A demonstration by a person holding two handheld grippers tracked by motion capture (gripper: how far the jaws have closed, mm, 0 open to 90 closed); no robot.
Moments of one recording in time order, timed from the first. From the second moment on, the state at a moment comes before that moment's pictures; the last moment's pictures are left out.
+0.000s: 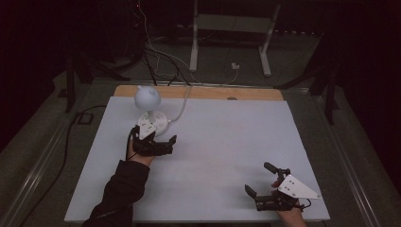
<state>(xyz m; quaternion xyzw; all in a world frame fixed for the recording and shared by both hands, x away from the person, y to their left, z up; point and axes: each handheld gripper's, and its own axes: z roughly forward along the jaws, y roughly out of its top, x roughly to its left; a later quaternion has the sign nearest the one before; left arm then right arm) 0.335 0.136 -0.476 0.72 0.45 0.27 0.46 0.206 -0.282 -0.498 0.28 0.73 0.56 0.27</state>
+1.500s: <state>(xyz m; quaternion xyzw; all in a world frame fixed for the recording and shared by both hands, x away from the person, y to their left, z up) 0.370 0.118 -0.492 0.70 0.51 0.31 0.39 0.206 -0.284 -0.496 0.28 0.73 0.57 0.26</state>
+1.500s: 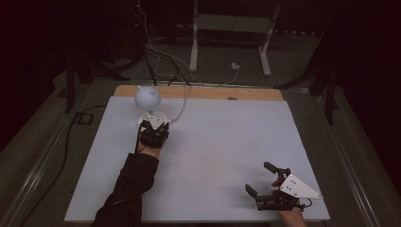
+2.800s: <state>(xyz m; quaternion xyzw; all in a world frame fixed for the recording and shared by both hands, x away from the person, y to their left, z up) 0.406 0.129 -0.520 0.71 0.51 0.33 0.34 0.206 -0.283 -0.496 0.28 0.73 0.57 0.25</state>
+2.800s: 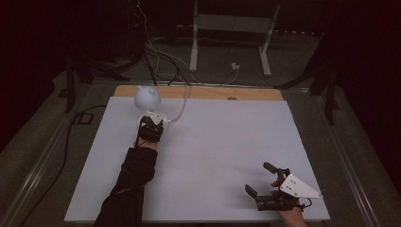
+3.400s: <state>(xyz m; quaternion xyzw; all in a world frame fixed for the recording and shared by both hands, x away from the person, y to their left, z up) 0.404 0.128 -0.523 0.72 0.51 0.34 0.33 0.206 -0.284 -0.496 0.28 0.73 0.57 0.25</state>
